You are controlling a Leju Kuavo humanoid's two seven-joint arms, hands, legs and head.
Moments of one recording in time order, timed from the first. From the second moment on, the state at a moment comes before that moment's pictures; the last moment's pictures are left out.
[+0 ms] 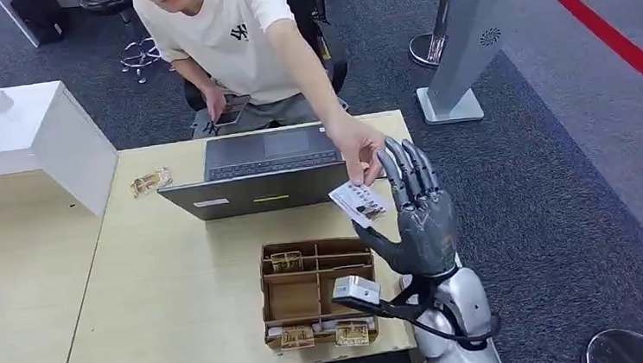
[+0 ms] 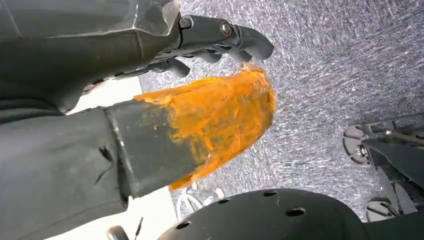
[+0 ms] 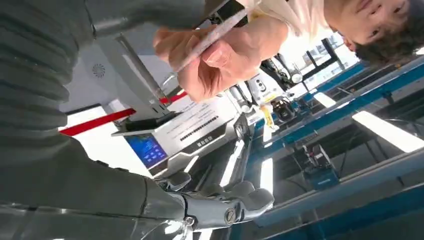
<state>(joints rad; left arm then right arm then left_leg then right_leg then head) -0.10 -0.19 1.09 -0.17 -1.43 -0.07 0.11 -0.08 0.27 0.11 -1.56 1.17 -0.70 -0.61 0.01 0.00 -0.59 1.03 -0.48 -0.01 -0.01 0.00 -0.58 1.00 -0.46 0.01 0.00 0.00</state>
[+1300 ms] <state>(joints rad) -0.09 -0.19 1.07 -0.17 -1.39 -0.05 0.11 0.04 0.18 0.32 -1.73 0.44 -0.57 -0.45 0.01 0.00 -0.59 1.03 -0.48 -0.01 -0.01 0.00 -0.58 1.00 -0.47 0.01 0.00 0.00</state>
